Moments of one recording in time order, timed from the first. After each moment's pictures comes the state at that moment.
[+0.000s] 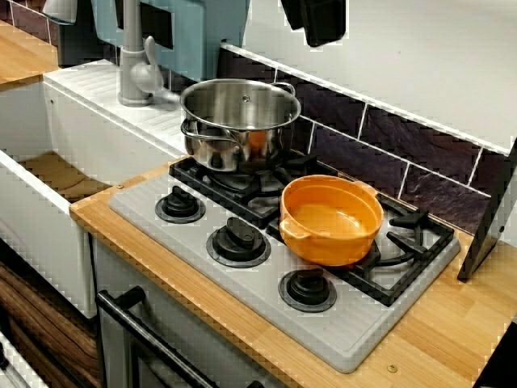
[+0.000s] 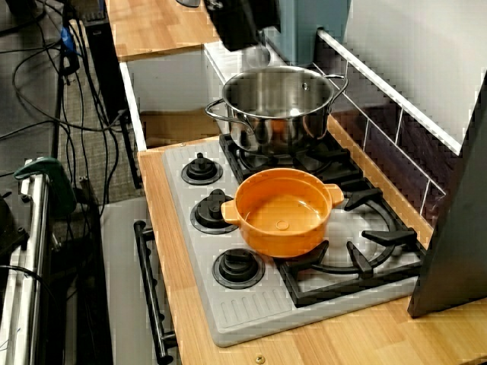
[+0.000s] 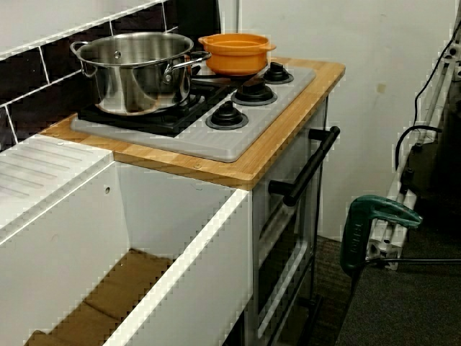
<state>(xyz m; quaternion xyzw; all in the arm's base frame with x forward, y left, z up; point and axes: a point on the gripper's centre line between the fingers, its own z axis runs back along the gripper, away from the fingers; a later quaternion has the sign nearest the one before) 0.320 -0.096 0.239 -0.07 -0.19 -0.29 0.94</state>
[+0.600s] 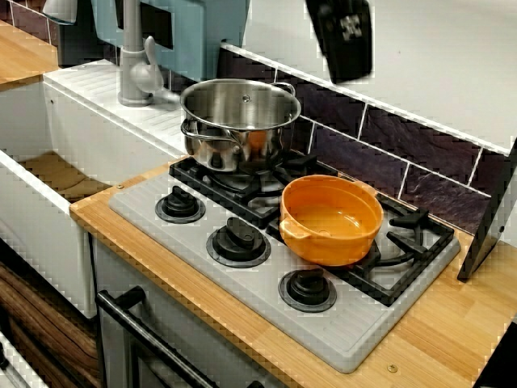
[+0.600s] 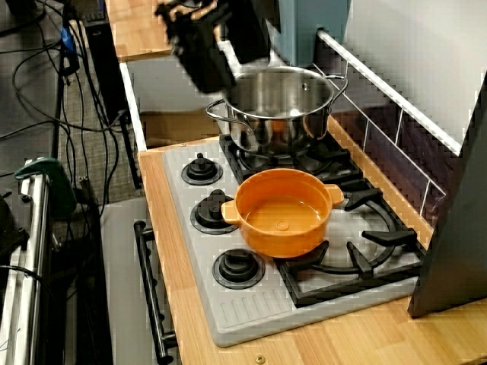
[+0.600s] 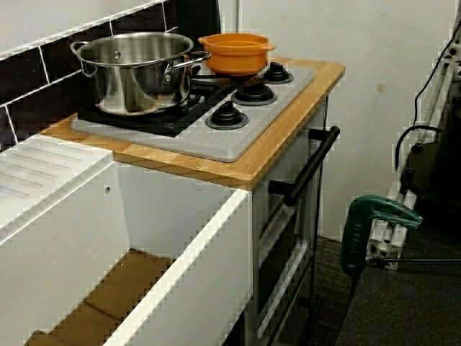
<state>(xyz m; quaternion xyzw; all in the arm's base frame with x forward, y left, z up) 0.292 -0.151 0.227 -0.06 -0.20 -0.39 0.90</state>
